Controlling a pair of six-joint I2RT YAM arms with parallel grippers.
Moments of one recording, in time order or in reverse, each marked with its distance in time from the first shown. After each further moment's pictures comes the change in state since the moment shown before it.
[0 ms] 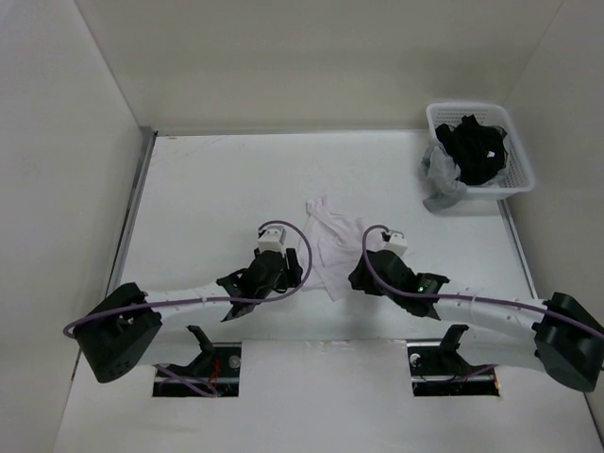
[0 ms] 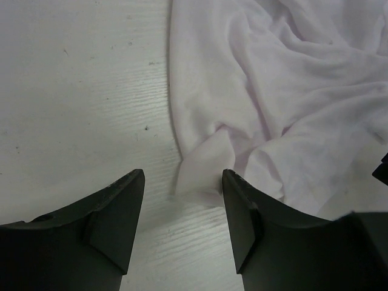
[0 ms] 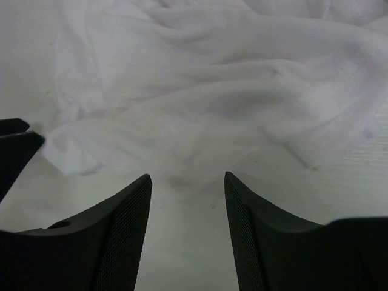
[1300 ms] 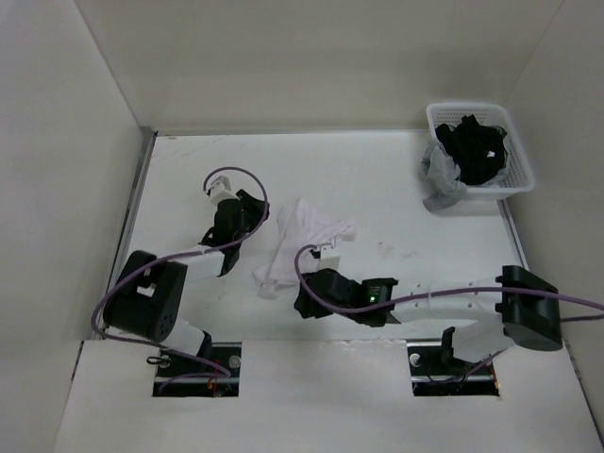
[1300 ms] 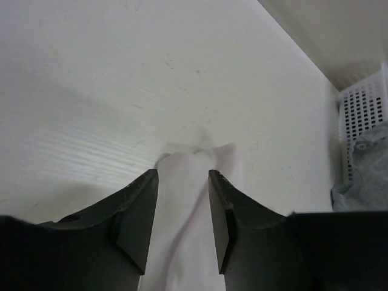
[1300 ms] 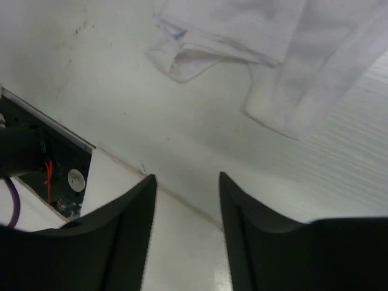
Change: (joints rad) left arm 0.515 0.353 0.240 0.376 0.198 -0.188; right arm 0.400 0.385 0.411 -0.052 -0.051 -0.010
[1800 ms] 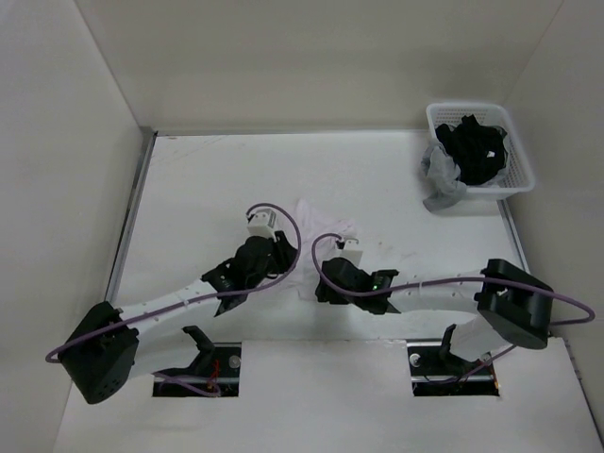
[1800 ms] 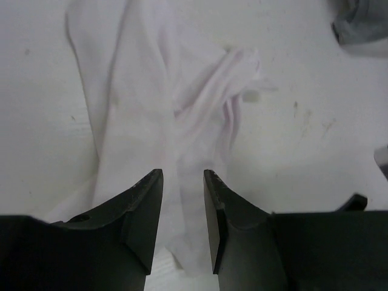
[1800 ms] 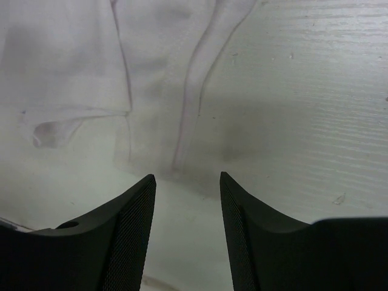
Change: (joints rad) left arm -0.357 -0.467 -0.164 -0.401 -0.079 0.164; right arm -0.181 -0.018 -0.167 0.026 0.051 0.088
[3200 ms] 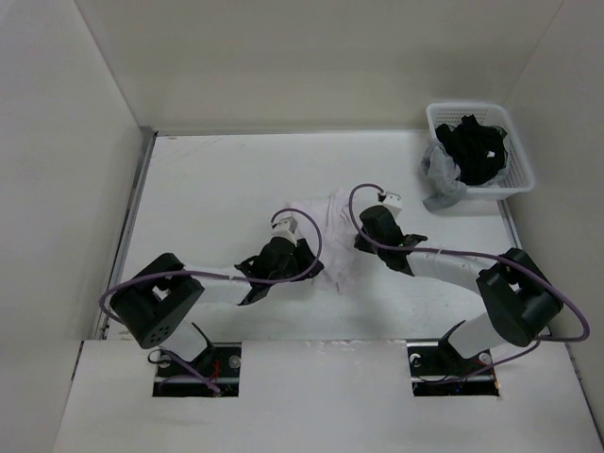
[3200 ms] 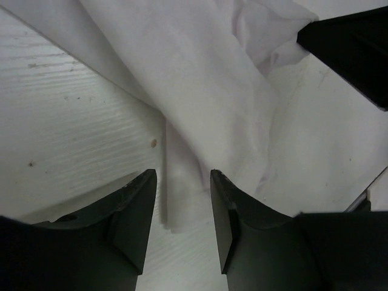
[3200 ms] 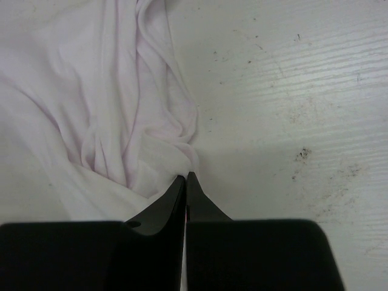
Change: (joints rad) left arm -0.087 0.384 0.018 0.239 0.187 -0.185; right arm -0.482 0.024 0.032 0.164 -0.010 -0.257
